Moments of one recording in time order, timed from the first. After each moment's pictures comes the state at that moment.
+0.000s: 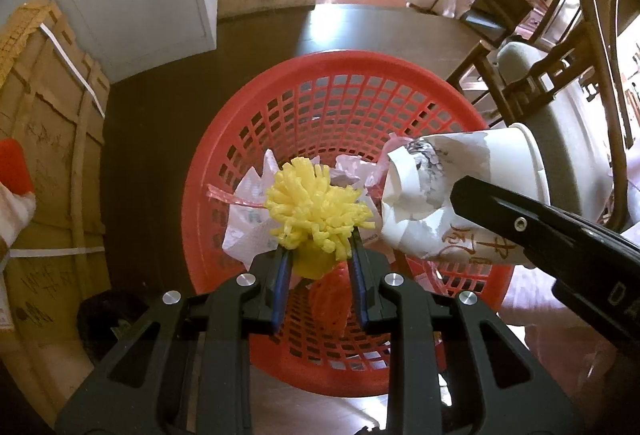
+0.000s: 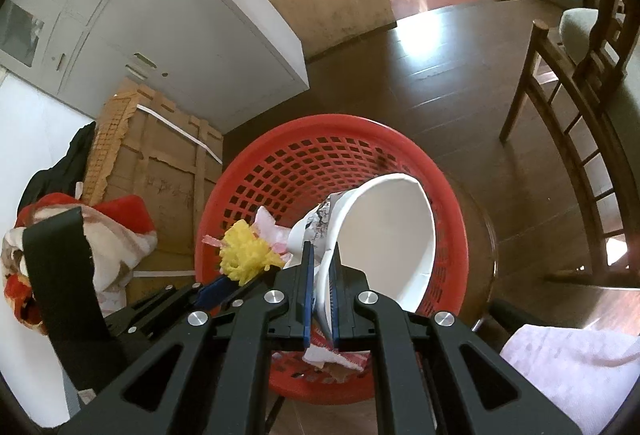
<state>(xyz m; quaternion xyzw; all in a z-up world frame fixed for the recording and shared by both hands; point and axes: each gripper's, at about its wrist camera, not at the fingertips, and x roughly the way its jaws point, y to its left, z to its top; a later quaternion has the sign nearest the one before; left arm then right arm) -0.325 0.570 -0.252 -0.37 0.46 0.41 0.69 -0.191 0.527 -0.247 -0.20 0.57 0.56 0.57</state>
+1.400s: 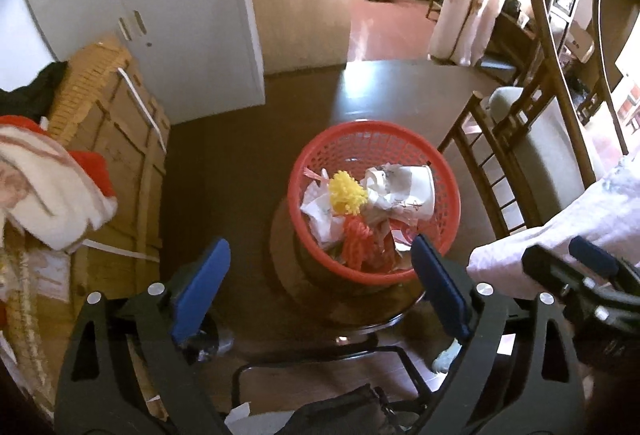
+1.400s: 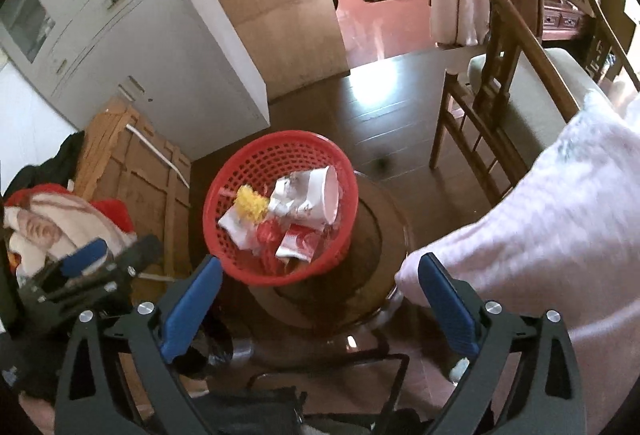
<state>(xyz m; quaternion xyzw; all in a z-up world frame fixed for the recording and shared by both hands) -0.371 0.475 -0.113 -0.29 0.41 0.50 0.70 -0.199 0.389 -0.135 -0.21 0.48 0.53 0.67</state>
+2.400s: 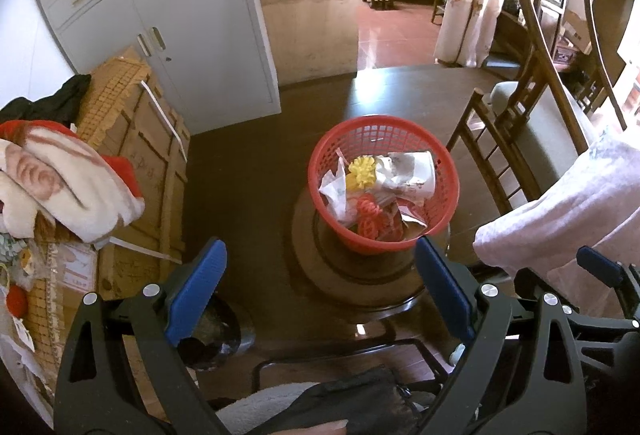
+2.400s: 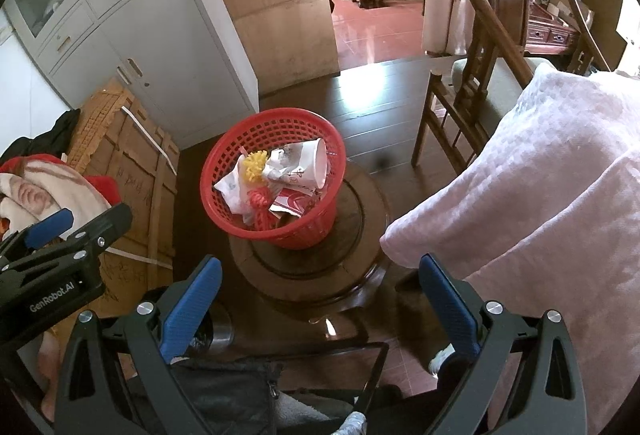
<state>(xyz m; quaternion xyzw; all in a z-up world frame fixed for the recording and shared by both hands) -0.383 0.433 -0.093 -0.26 0.41 0.52 0.70 -0.228 0.341 -0.126 -0.24 0.45 0.52 0.68</state>
